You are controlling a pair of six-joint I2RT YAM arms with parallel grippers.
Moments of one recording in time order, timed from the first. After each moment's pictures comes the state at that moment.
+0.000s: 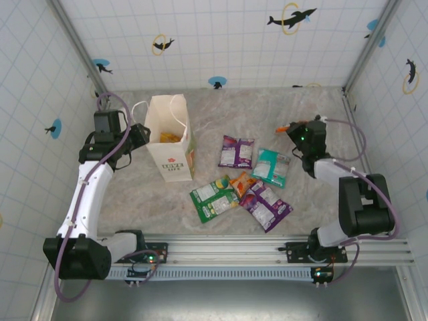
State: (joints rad) left arm -0.03 1.15 1.11 -0.68 0.25 -0.40; right arm 0.14 1.49 0.72 0.38 -0.05 0.92
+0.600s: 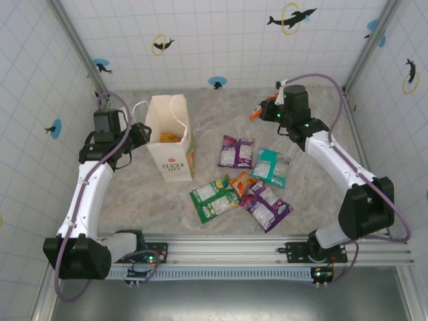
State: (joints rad) left arm -0.03 1.15 1.11 -0.65 0.28 -0.40; right arm 0.39 1.49 1.26 -0.20 -0.13 0.42
